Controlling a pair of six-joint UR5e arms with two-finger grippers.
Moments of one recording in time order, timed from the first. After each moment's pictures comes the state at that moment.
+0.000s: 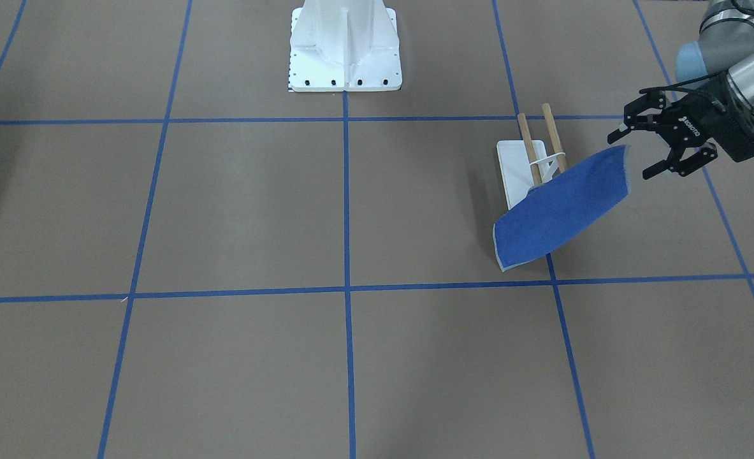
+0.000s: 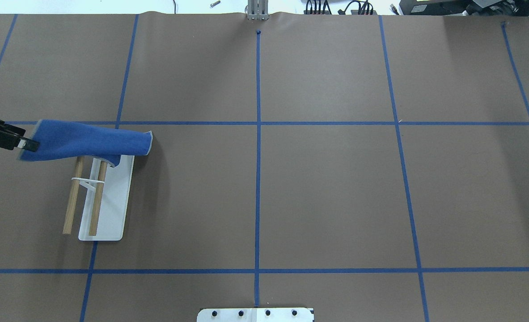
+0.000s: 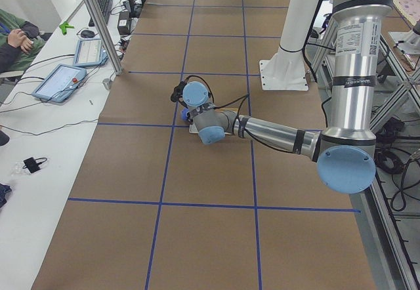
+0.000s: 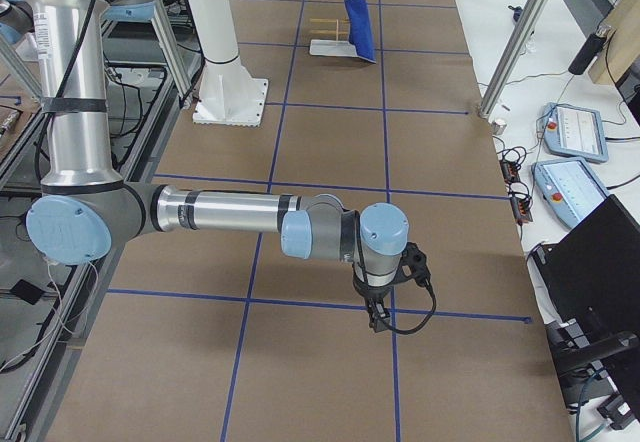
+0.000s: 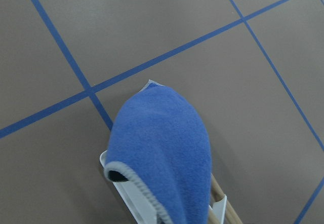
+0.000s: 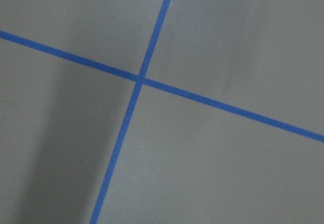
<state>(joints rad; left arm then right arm) -1.15 -1.57 -1.72 -2.48 -2.58 -0.57 1.64 -1.57 1.56 -1.59 2.28 -0.36</state>
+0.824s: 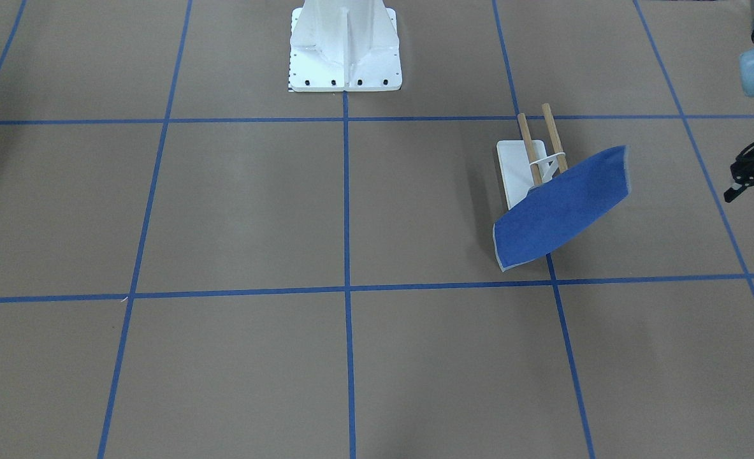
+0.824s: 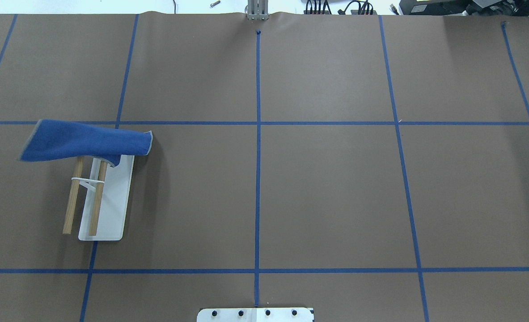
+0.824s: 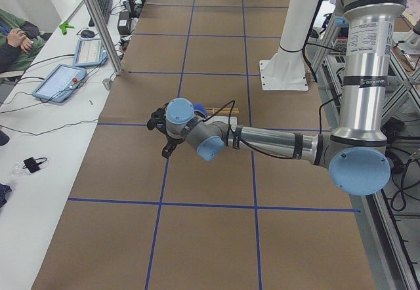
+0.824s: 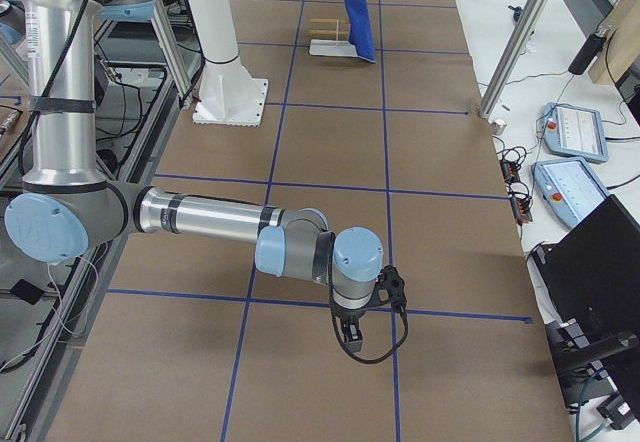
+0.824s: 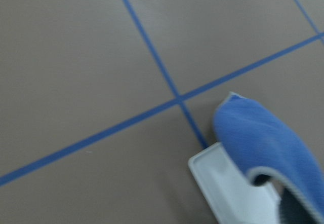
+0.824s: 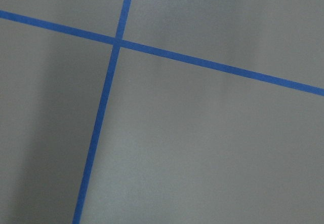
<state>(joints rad) -1.39 -1.61 -1.65 -1.96 -2.33 -0.06 1.67 -1.62 1.56 -1.59 2.28 -0.35</state>
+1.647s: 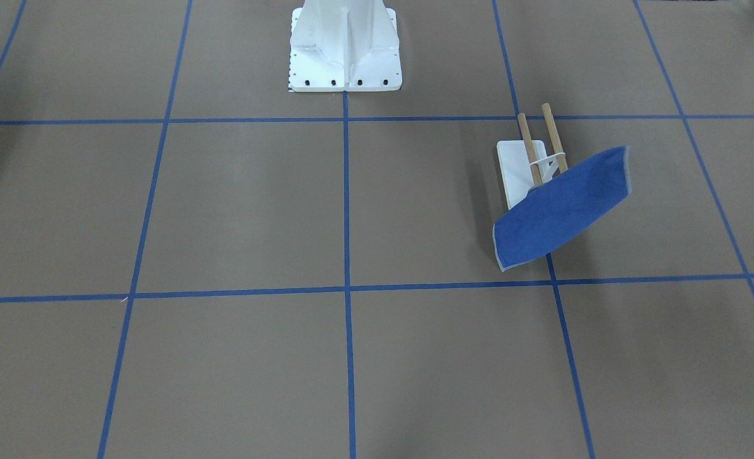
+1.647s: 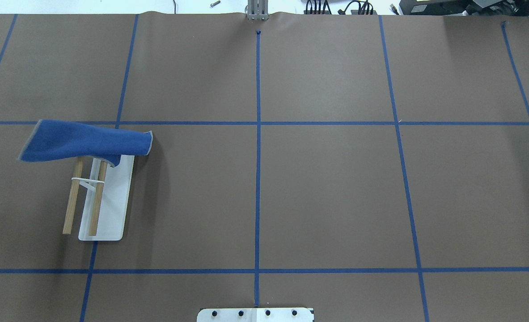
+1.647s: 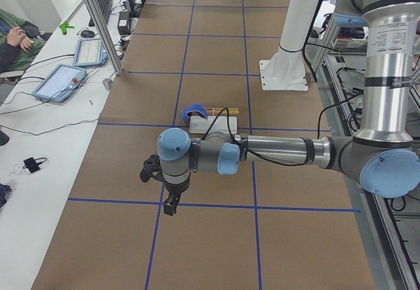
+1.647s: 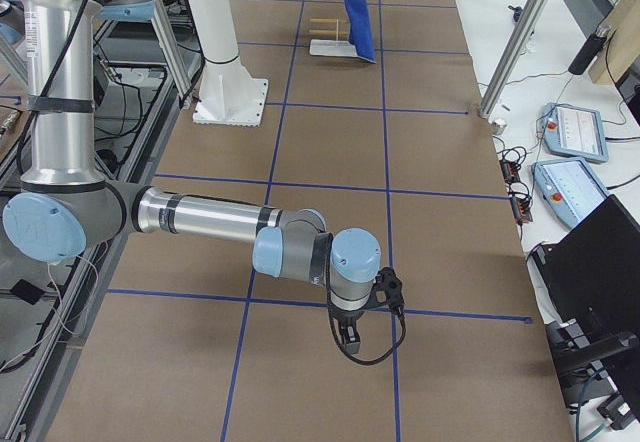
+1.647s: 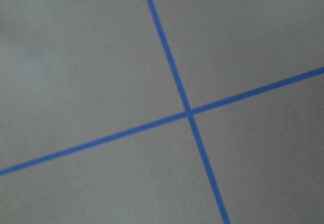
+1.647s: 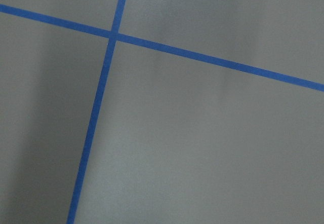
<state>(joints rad) -1.59 -1.53 -1.63 -1.63 -2.29 0.23 1.67 -1.63 1.56 -1.59 2.27 -0.35</state>
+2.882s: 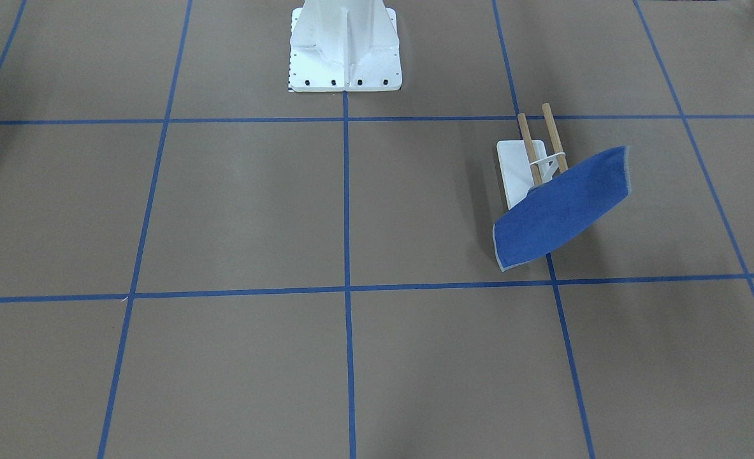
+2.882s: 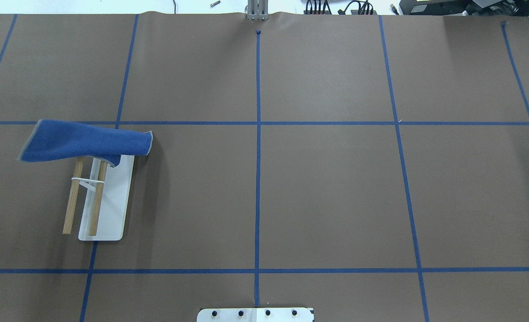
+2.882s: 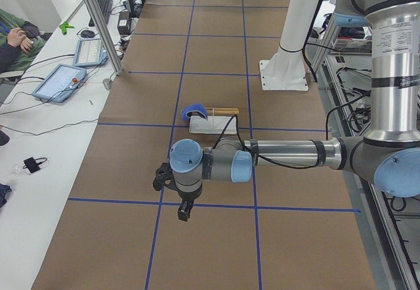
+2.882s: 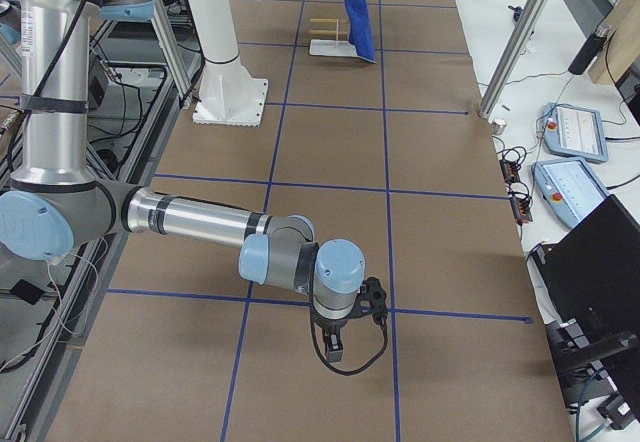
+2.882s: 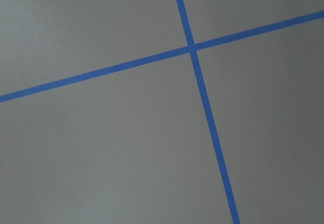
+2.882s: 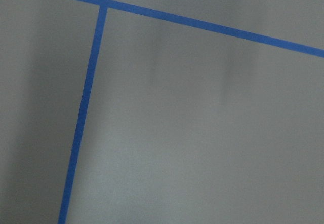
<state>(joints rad) -1.59 -1.47 -1.65 -1.63 -2.33 0.24 1.67 -1.68 1.57 -1.59 2.26 -0.36</state>
